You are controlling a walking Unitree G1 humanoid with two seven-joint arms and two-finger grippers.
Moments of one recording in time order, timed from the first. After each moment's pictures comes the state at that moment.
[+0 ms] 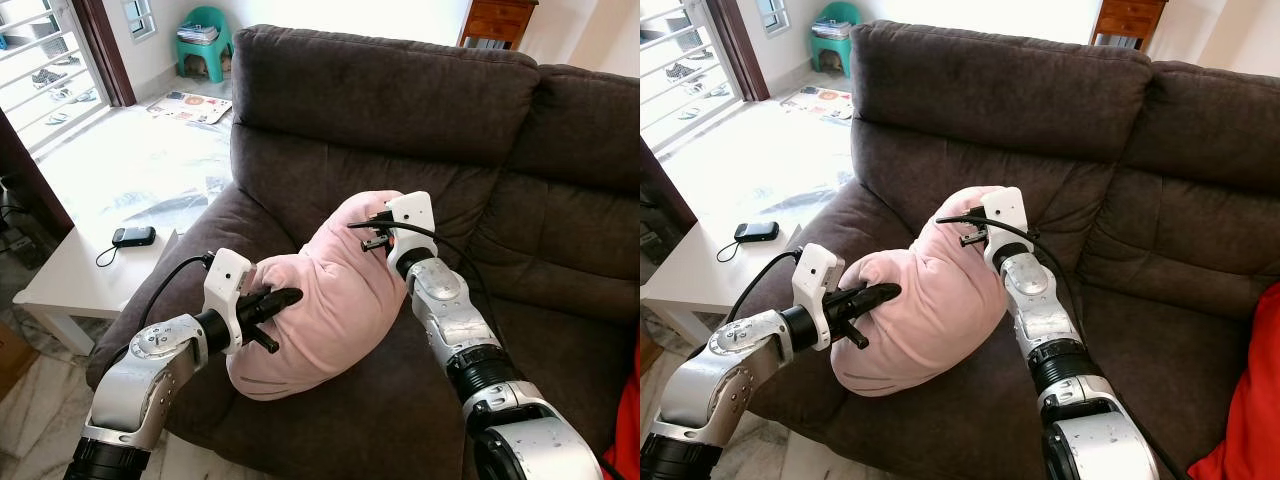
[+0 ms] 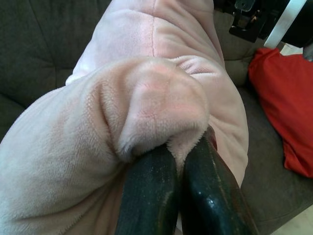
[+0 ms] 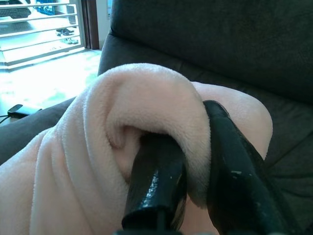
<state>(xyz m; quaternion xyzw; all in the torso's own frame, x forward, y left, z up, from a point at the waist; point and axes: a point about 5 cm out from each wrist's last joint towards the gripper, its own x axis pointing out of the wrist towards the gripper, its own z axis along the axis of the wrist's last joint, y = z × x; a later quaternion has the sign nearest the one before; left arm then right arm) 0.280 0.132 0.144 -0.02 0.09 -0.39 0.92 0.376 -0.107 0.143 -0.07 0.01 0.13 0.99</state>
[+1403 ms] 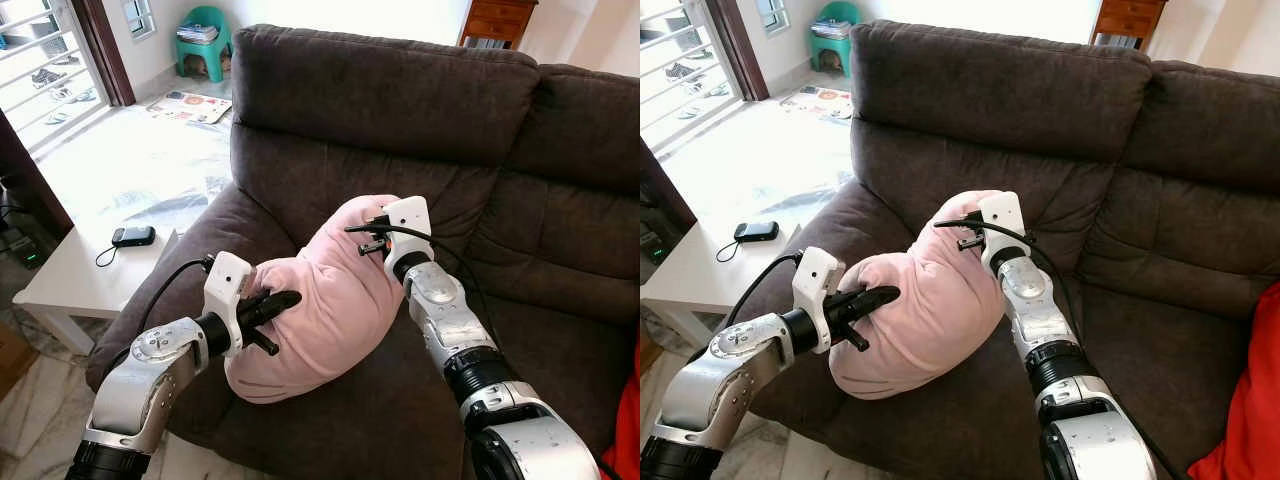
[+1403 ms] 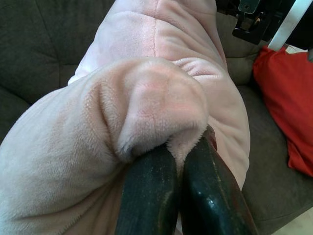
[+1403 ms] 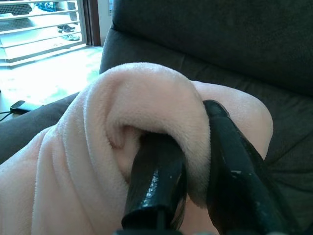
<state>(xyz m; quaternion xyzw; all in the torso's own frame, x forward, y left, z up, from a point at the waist) 0.280 0.132 0.141 -0.02 0.10 -0.38 0.92 0.375 -0.106 0.136 -0.07 0.02 0.14 0.99</state>
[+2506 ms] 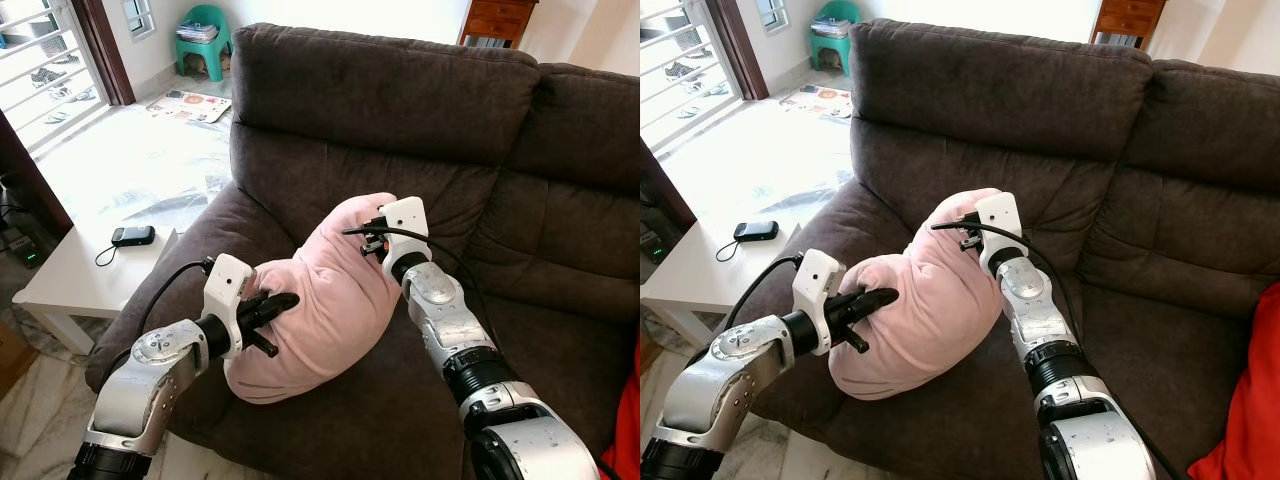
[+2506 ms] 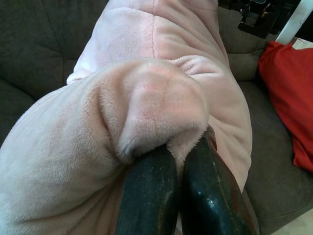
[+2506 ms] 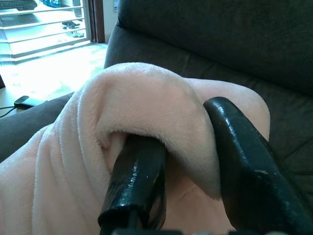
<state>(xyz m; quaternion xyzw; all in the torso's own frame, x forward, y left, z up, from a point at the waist) 0.279 0.132 0.138 -0.02 0.10 -0.37 0.92 0.375 -0.104 0.136 -0.08 0.02 0.15 0.99</state>
